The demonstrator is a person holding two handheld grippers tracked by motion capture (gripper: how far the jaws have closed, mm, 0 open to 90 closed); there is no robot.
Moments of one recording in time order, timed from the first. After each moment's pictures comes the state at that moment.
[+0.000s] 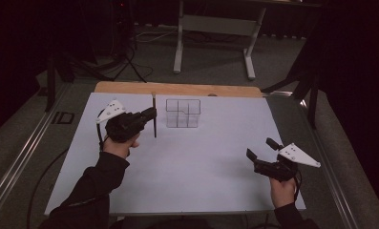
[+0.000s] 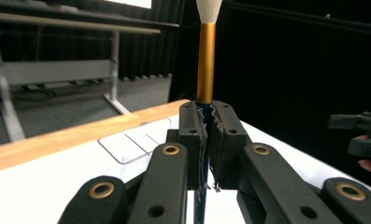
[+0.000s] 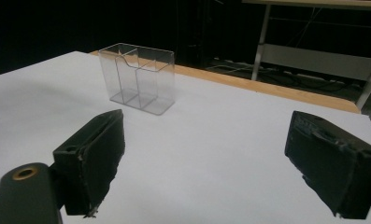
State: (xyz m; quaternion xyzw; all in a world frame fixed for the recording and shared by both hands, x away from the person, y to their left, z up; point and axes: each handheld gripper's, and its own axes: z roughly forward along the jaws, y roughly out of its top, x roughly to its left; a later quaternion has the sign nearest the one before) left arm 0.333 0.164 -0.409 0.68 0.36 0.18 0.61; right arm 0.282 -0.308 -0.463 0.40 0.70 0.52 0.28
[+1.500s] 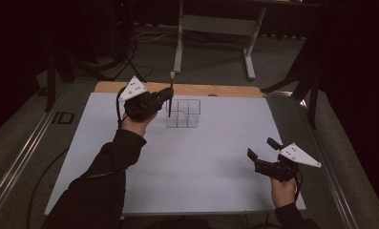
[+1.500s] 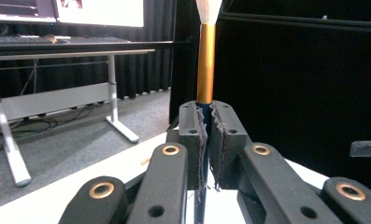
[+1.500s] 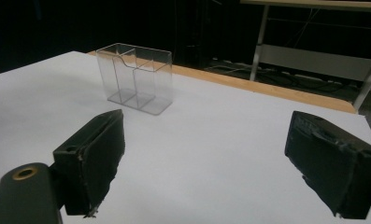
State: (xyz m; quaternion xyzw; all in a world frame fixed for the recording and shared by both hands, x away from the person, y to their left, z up) left arm 0.380 0.124 -0.378 0.68 0.31 0.22 0.63; right arm 0.282 -0.311 -0.463 0.40 0.70 0.52 0.29
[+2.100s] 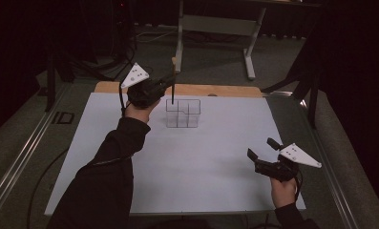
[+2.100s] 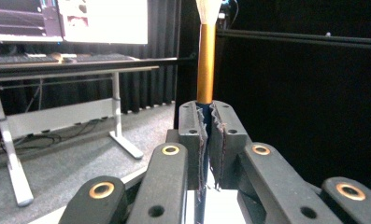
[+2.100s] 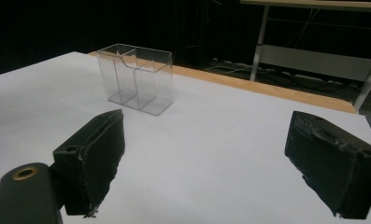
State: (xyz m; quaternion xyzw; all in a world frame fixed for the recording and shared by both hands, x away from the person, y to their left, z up) left arm 0.407 0.120 -0.361 0.66 0.31 0.23 0.64; right arm 0.282 -0.310 -0.463 0.40 0.70 0.52 0.29
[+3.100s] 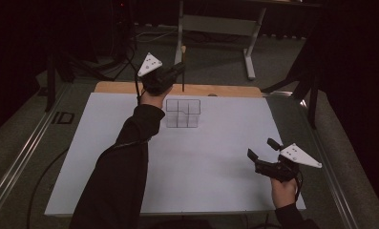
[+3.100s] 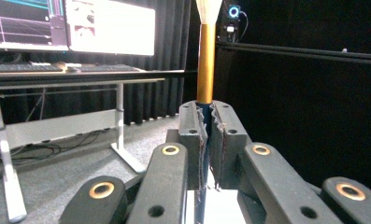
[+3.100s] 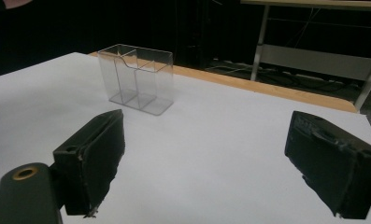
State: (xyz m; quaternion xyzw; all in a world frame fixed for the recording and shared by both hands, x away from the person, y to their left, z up) left arm 0.463 0.091 -0.373 0.64 0.32 0.24 0.65; right arm 0.281 -0.311 -0.463 0.40 0.70 0.52 0.28
